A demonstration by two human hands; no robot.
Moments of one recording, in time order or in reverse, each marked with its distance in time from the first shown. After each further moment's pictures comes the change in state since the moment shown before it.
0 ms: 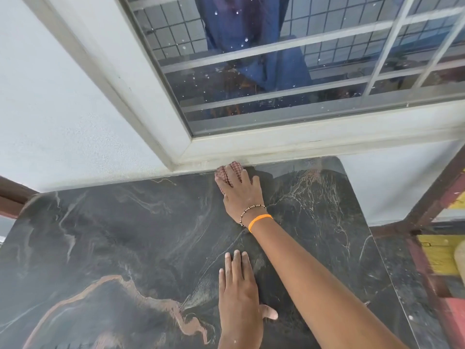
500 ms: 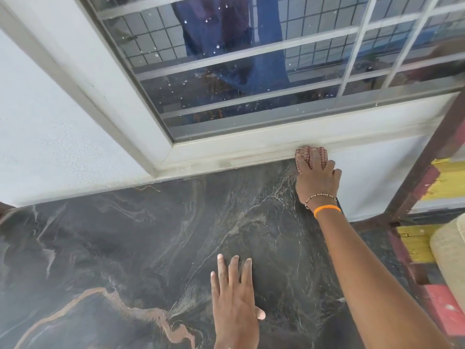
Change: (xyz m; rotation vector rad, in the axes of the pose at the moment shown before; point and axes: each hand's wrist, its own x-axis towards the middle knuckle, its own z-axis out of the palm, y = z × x) left_hand -0.012 0.015 0.001 0.048 0.081 0.056; right_hand -0.049 0.167 -0.023 -0.071 0.095 0.603
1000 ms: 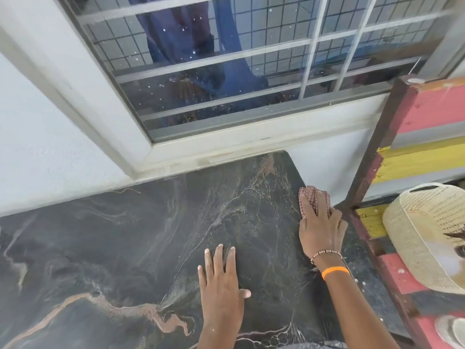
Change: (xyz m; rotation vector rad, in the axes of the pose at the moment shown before) left_hand -0.014 -0.009 0.010 -0.081 0.102 0.094; right_hand -0.149 0.049 -0.009 0.058 0.006 0.208
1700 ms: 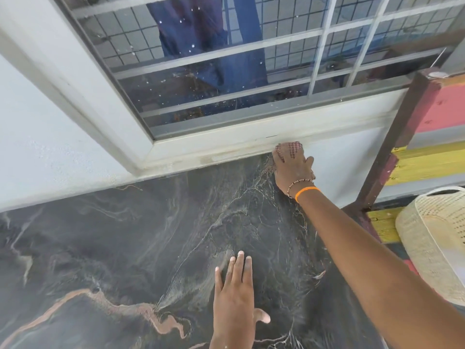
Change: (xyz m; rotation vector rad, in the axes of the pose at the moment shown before) left_hand 0.003 0.021 0.006 0.099 -0.202 0.104; right_hand 0.143 -0.069 0.003 -0.225 -0.107 -0.370
